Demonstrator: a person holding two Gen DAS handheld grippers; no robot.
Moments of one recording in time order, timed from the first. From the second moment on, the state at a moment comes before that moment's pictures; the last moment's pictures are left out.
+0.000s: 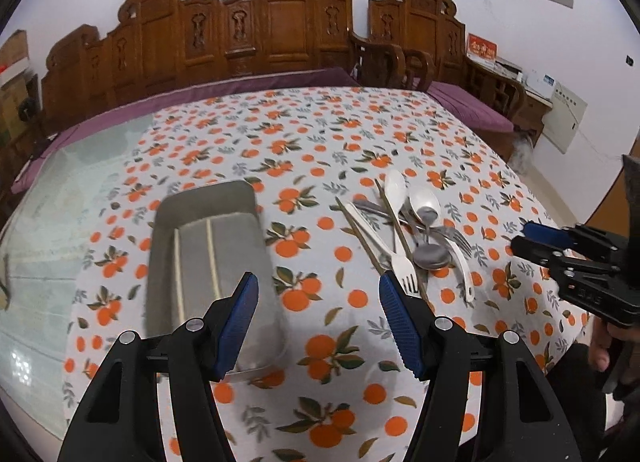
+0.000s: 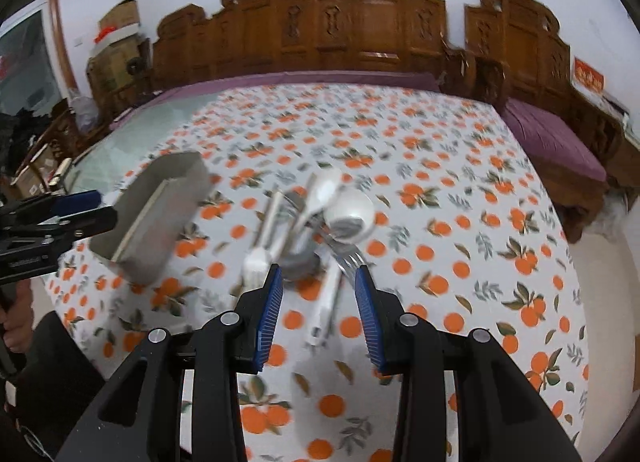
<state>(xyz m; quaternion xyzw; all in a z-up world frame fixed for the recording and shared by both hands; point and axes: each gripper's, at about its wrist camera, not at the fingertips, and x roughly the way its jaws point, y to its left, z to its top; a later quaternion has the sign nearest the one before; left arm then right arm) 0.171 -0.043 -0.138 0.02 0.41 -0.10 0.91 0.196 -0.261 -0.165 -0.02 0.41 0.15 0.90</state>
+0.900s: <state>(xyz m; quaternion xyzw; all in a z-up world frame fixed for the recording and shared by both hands) 0.168 -0.070 -0.183 0.04 0.44 -0.11 0.89 0.255 -0.224 -0.234 0.08 0.47 0.18 0.86</state>
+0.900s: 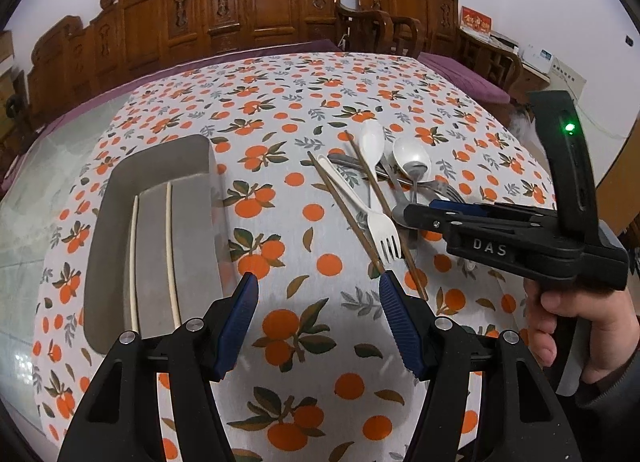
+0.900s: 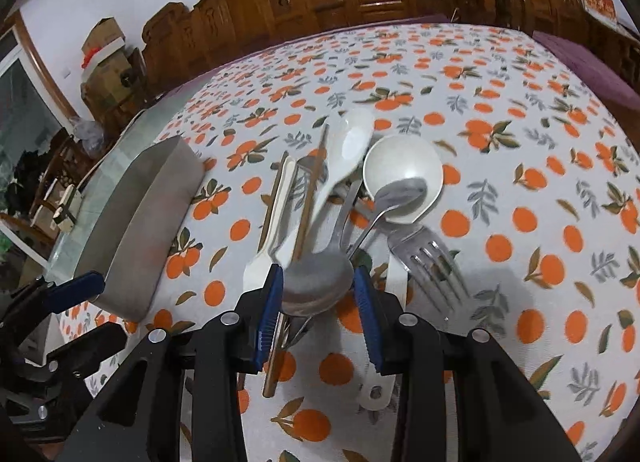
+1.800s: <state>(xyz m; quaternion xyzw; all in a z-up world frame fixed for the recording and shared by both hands) 0.164 -0.078 -0.196 0.04 0.45 -0.10 0.89 0.241 -0.190 -0.230 -0.03 0.44 0.24 0.87</state>
